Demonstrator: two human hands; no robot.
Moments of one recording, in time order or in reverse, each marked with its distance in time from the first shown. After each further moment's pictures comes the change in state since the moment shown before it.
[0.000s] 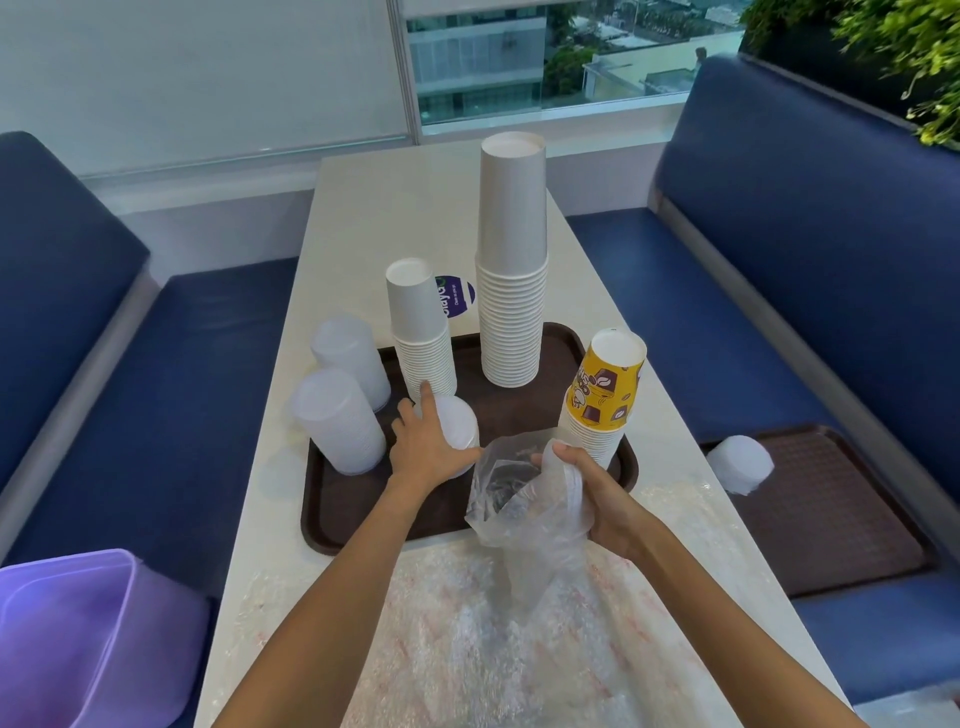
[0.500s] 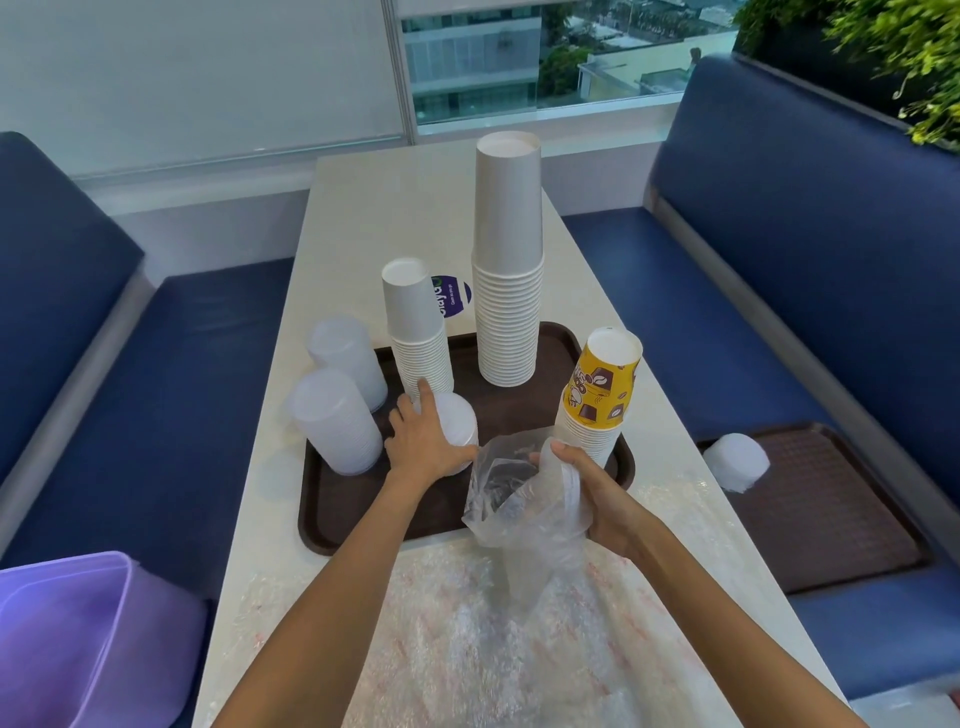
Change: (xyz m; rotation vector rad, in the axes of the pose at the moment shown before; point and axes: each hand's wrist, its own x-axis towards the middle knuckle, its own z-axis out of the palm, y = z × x) left_hand 0.002 0.004 -0.006 0.065 -0.023 0.013; right_hand 0.001 0.002 -0.002 0.001 0.002 -0.024
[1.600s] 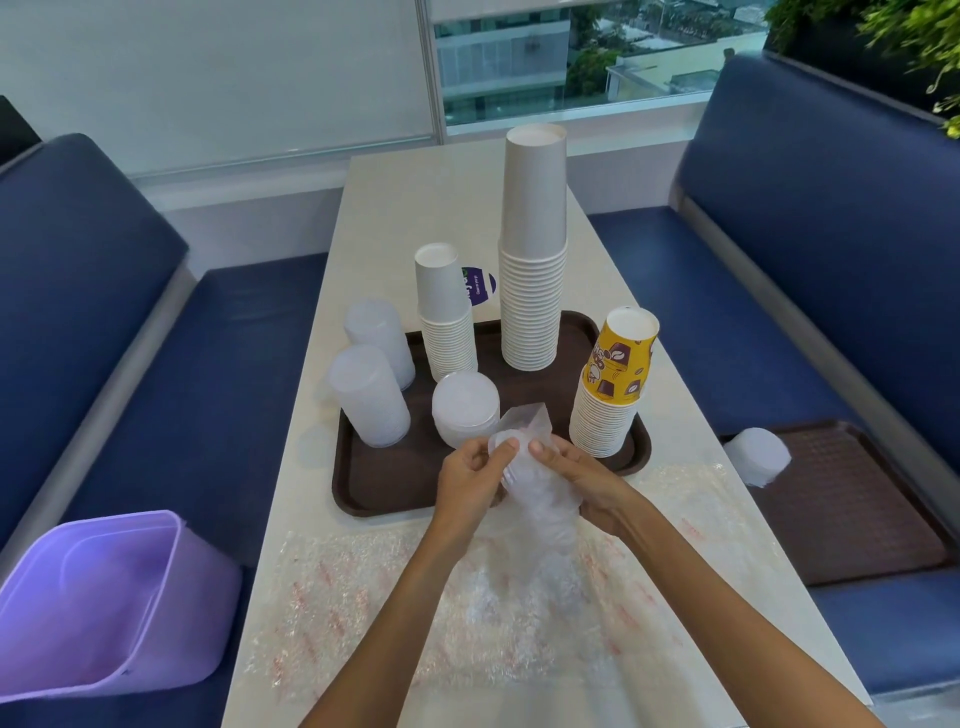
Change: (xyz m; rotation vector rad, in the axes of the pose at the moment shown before) left_hand -0.113 0.016 0.007 -1.152 -0.060 -0.087; right_hand -0.012 0.009 0.026 -0.171 -0.177 -0.089
